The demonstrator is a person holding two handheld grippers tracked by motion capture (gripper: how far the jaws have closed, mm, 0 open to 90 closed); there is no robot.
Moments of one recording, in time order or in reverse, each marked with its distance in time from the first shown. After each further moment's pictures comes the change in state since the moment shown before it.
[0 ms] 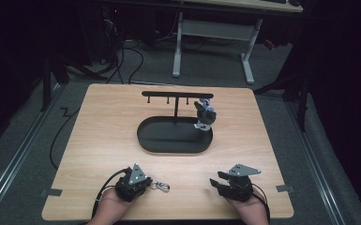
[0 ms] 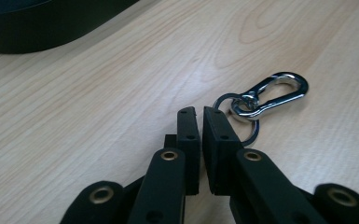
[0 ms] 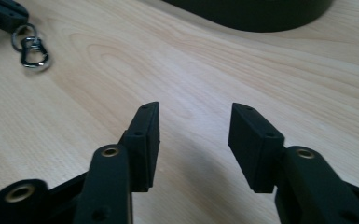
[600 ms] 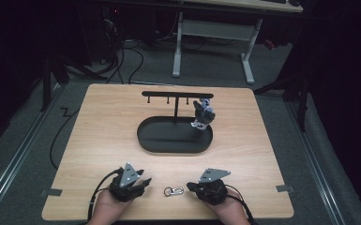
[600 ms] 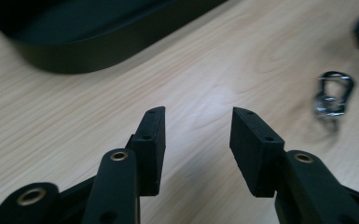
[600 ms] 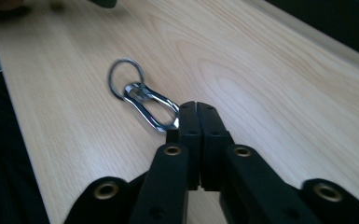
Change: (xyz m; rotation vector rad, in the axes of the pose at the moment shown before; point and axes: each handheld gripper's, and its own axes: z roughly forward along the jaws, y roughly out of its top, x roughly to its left) left arm 0.014 -0.012 -0.020 -0.132 0.095 -0.053; right arm 0.056 0.021 0.039 0.037 0.206 -0.160
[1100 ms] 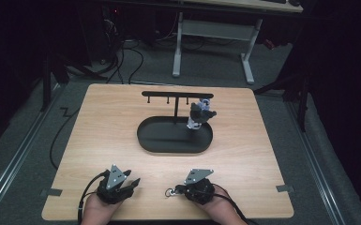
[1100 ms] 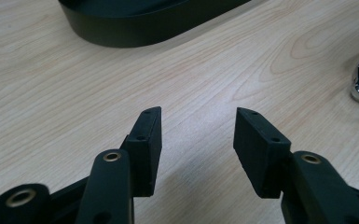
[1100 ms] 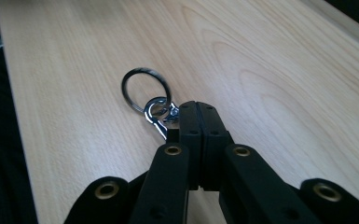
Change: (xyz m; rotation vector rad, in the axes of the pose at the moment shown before) left arm 0.009 -0.013 -0.016 -0.005 0.049 -0.046; right arm 0.013 0.014 0.030 0.061 0.057 -0.098
